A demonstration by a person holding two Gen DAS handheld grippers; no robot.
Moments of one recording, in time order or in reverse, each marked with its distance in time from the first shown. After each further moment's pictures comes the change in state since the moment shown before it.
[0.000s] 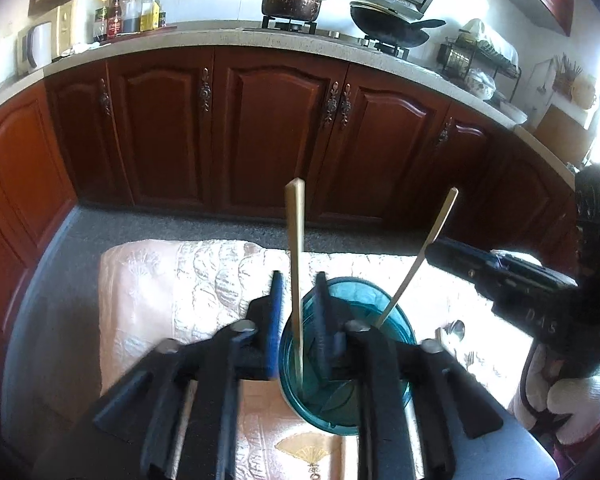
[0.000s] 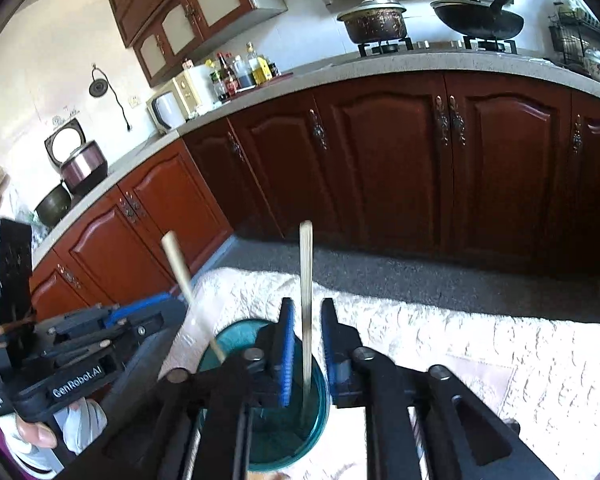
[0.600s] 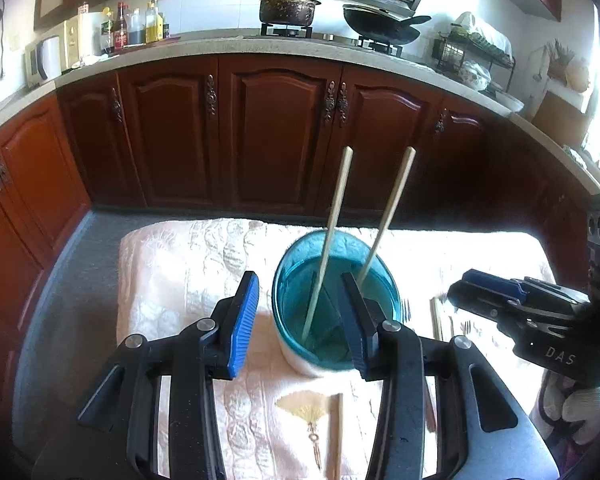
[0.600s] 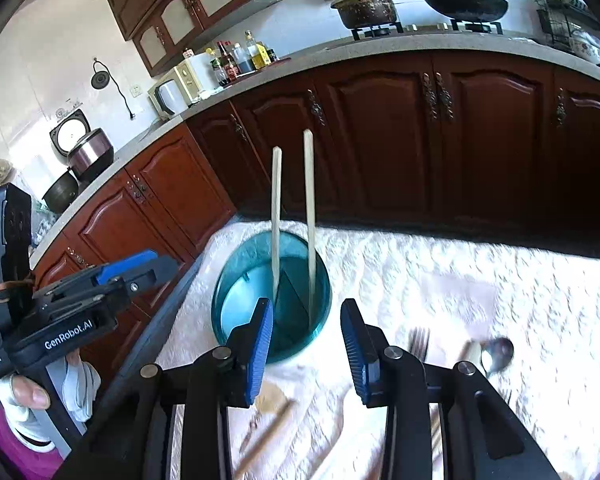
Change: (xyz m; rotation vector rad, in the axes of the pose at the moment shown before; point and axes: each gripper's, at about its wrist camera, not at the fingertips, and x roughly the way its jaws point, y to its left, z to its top) left arm -0.044 -0.023 -0.040 0.043 -0.021 0.043; right arm -0.055 0.003 -0.067 0.033 0.046 0.004
